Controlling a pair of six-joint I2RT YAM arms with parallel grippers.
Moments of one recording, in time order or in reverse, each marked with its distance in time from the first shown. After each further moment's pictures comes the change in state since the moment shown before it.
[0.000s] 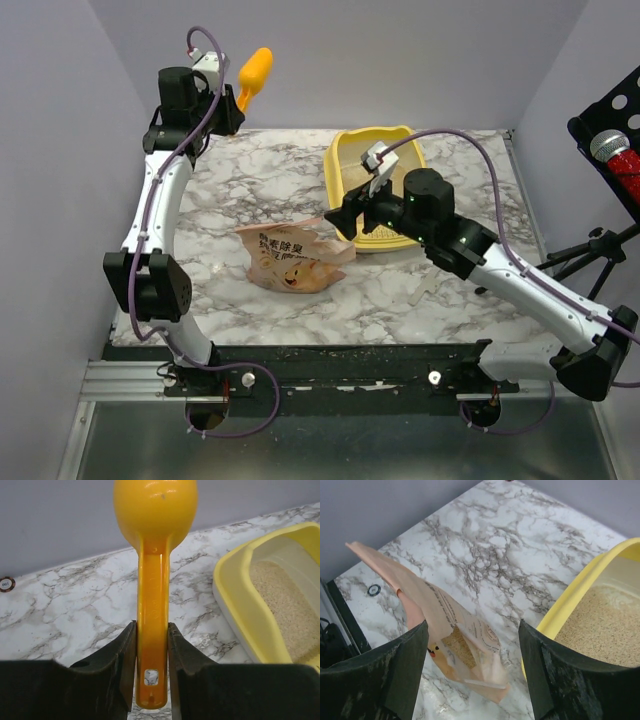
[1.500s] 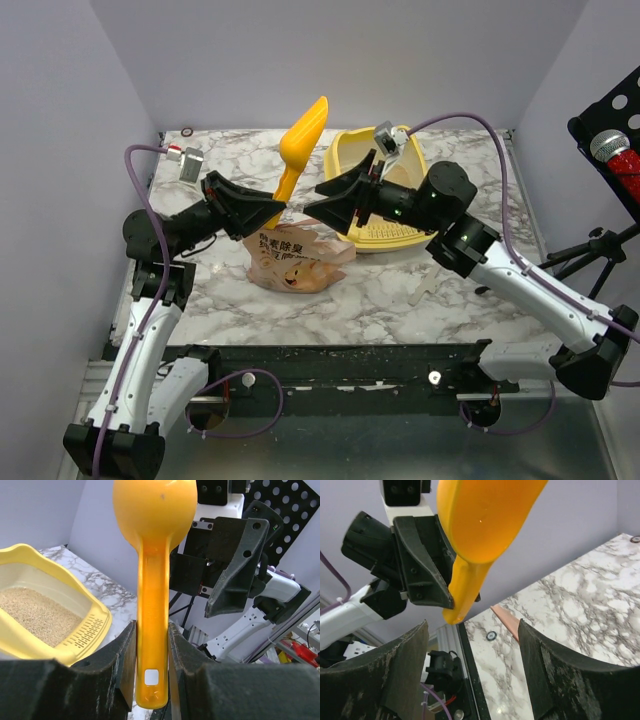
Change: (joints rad) left arm -0.122 -0.953 -0.994 0.840 0.554 -0.870; right arm 0.000 -0.014 0.049 0.289 -0.323 0.372
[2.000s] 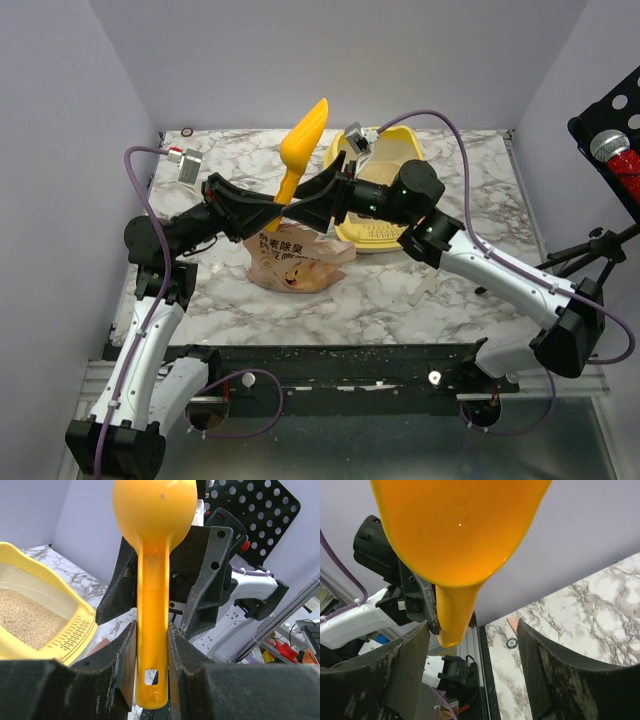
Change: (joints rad) left arm 0.000 0.003 -0.045 0.124 0.023 -0.102; right arm 0.012 0.159 0.002 0.236 -0.107 0.111
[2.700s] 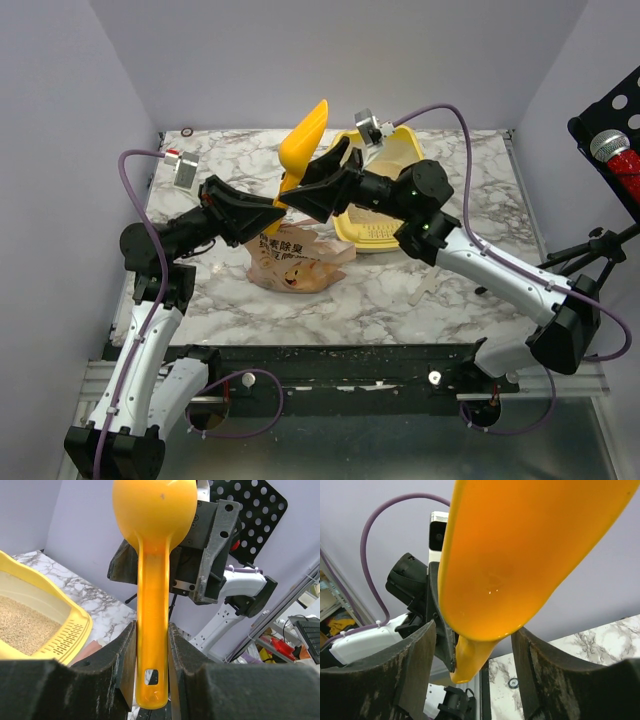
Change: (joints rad) left arm 0.000 -0.028 0.000 0.028 0.017 -0.032; right arm 0.014 0.024 0.028 0.228 -0.010 0.013
